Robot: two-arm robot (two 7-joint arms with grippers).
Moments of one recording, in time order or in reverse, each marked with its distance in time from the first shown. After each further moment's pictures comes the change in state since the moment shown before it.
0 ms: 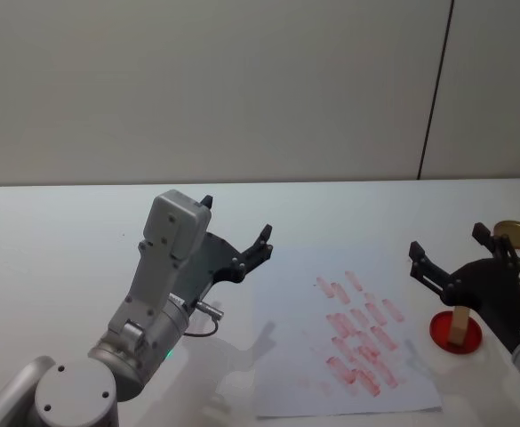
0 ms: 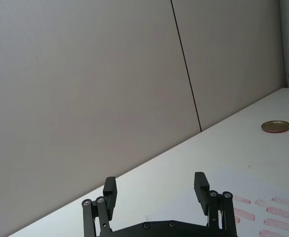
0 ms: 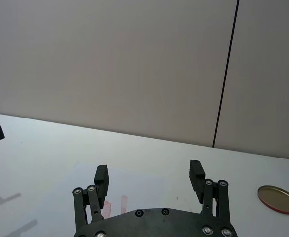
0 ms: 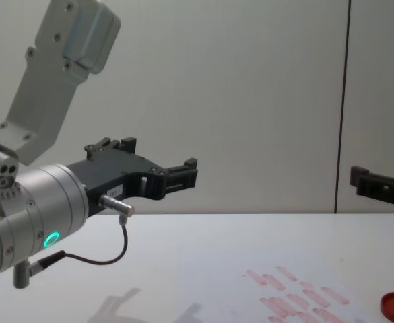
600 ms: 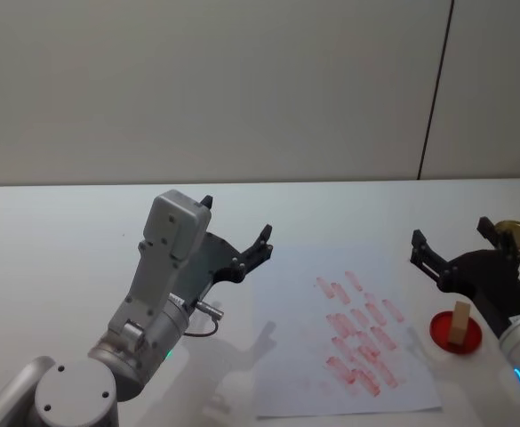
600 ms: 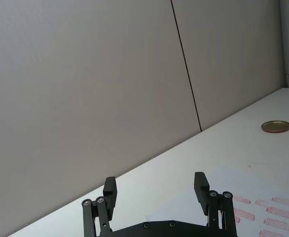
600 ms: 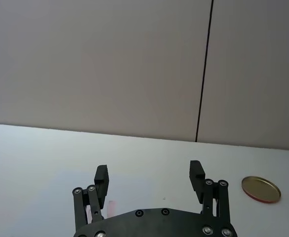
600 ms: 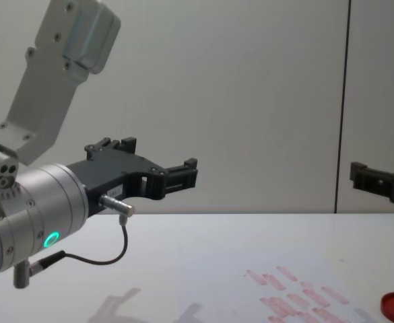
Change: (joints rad) left arm 0.000 0.000 0.000 0.000 0.000 0.000 0.000; right arm 0.033 -0.059 -0.016 0.012 -0.040 0.057 -0.110
